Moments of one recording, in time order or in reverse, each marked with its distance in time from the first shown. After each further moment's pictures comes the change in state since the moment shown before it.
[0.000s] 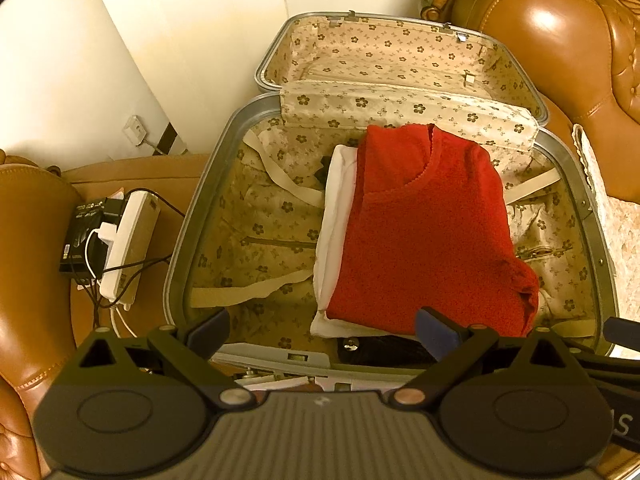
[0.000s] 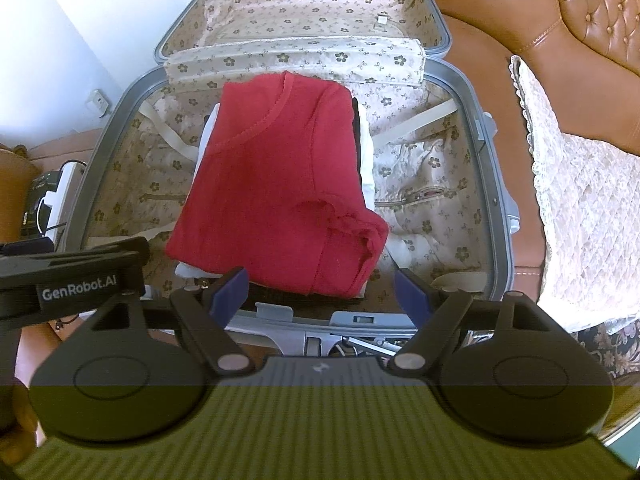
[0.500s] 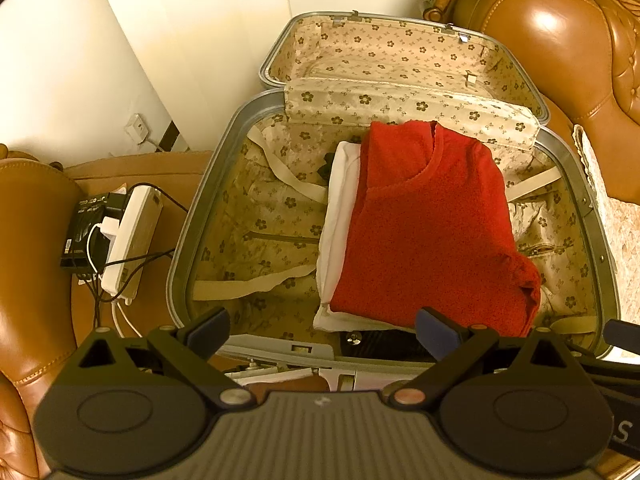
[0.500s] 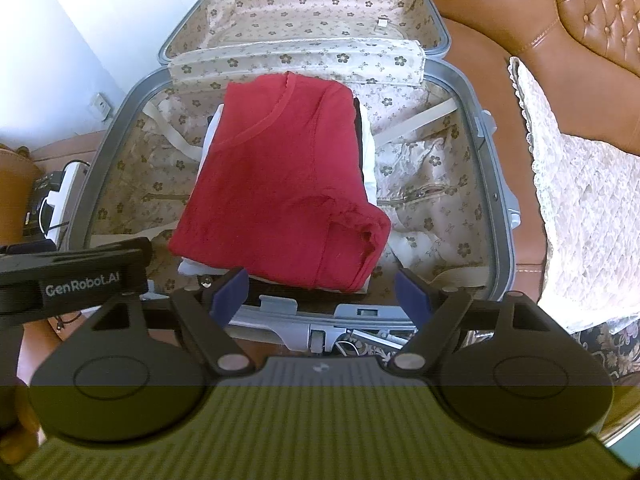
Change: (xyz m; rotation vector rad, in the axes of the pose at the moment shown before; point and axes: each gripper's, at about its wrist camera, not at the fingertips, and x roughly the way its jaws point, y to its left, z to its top) left arm -0.001 0.005 -0.007 -0.010 -0.003 -0.003; right arm -0.003 0.003 -0.010 -0.001 -0.018 0.002
